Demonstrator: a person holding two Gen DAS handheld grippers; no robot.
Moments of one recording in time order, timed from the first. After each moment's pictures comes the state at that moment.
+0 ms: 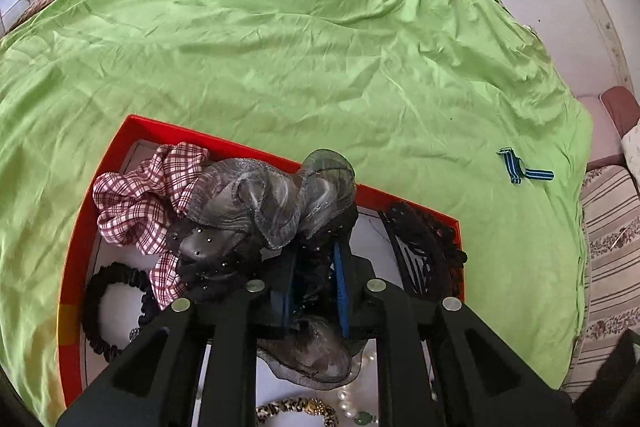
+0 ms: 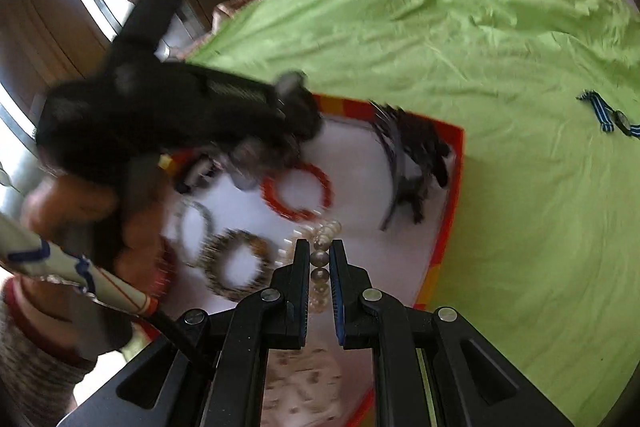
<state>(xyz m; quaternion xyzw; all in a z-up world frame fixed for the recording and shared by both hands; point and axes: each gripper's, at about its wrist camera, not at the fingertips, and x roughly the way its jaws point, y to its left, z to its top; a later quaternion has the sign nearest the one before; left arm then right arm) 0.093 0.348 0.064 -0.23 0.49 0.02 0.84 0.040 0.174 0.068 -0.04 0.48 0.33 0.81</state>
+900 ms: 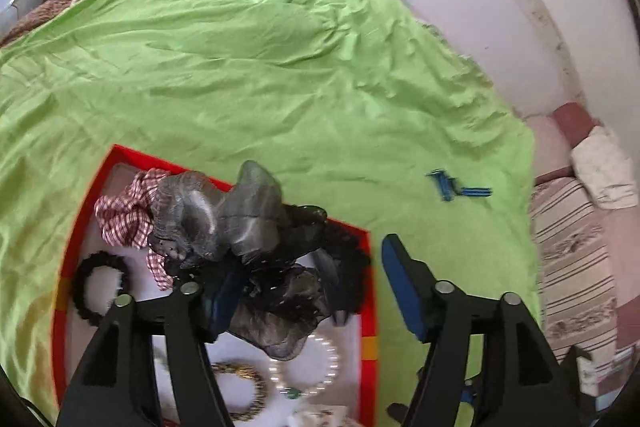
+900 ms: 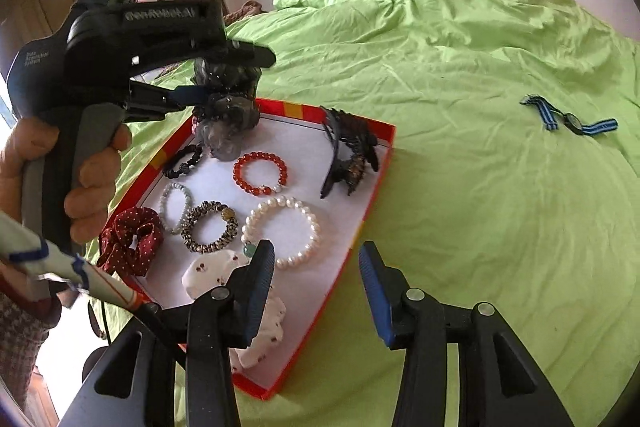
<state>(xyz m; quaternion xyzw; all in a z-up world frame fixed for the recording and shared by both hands) 0.064 0.333 0.124 -0.27 0.42 -0.05 0.86 0.005 0.114 0.098 -0.05 0.44 0.31 0.84</state>
